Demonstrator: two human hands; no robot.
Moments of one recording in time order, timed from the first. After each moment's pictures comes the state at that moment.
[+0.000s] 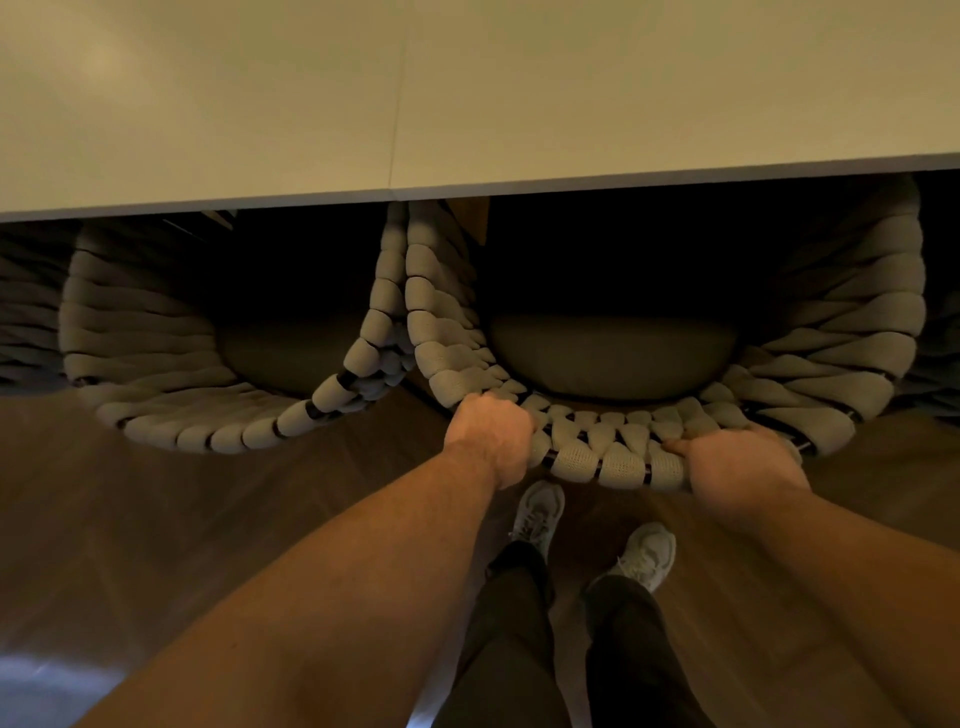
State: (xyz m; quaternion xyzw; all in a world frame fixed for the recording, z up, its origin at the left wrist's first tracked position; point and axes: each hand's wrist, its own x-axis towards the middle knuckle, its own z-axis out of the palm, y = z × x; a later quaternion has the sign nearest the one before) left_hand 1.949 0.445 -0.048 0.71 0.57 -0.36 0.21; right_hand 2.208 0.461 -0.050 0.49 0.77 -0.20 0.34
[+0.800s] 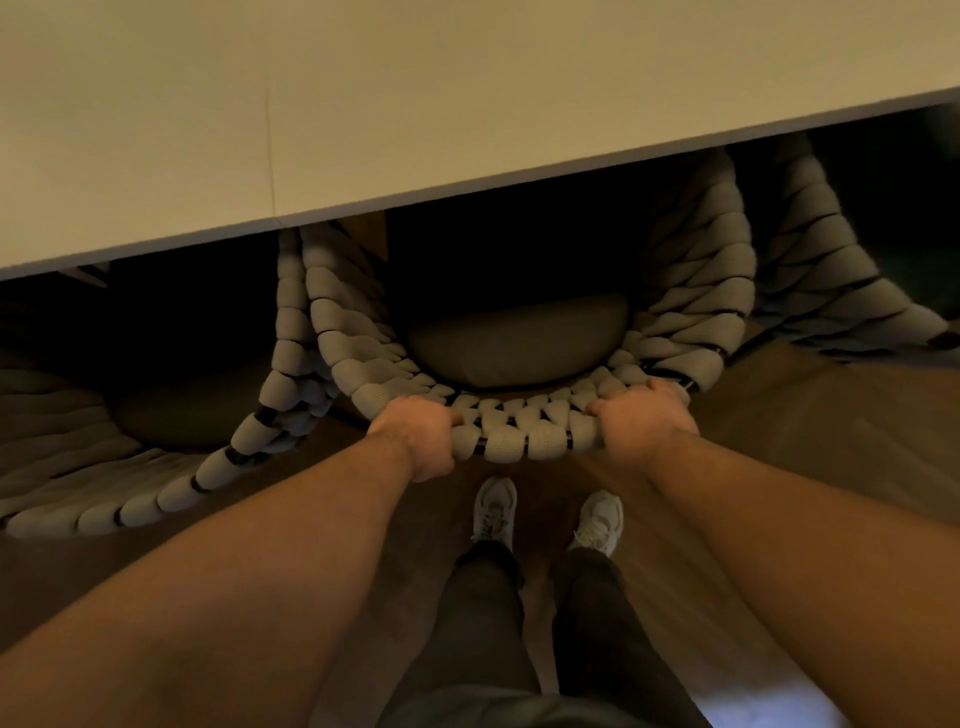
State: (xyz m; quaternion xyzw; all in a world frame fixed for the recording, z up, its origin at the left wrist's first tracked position) left_hand 1.939 0.457 -0.042 0.70 0.55 -0.35 0.29; right_hand 2.207 0.450 -0.055 0.55 0.74 -0.20 0.33
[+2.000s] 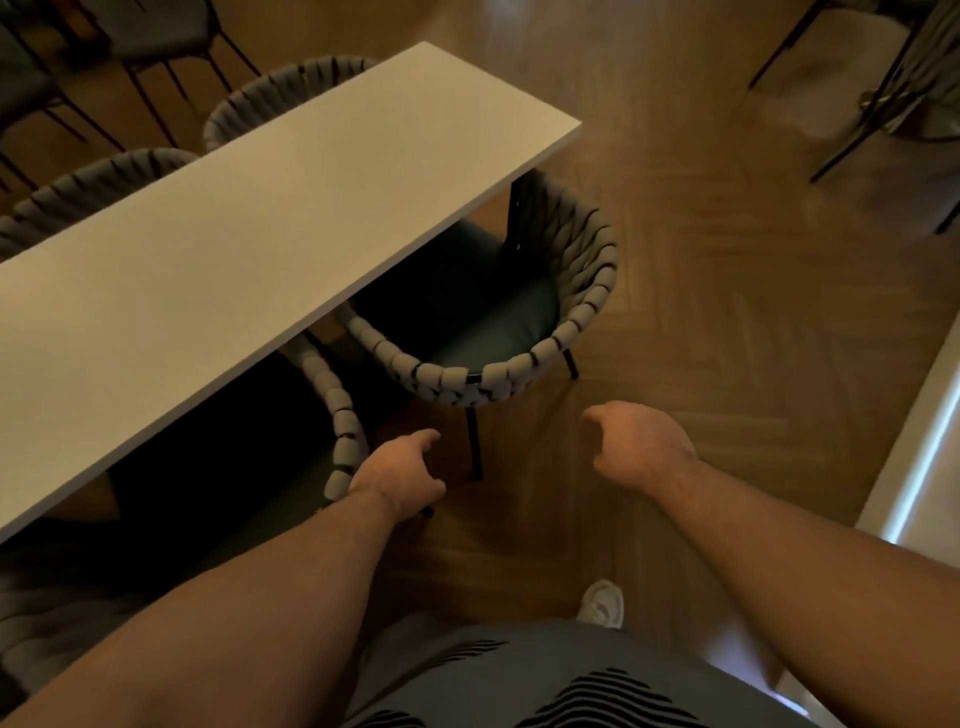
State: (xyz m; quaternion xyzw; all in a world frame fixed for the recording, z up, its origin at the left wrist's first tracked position) left_hand 2.366 0.417 0.083 0.78 0.52 -0.18 0.31; right_hand 2.612 0.265 0.120 0.84 0.49 -0.25 0.05
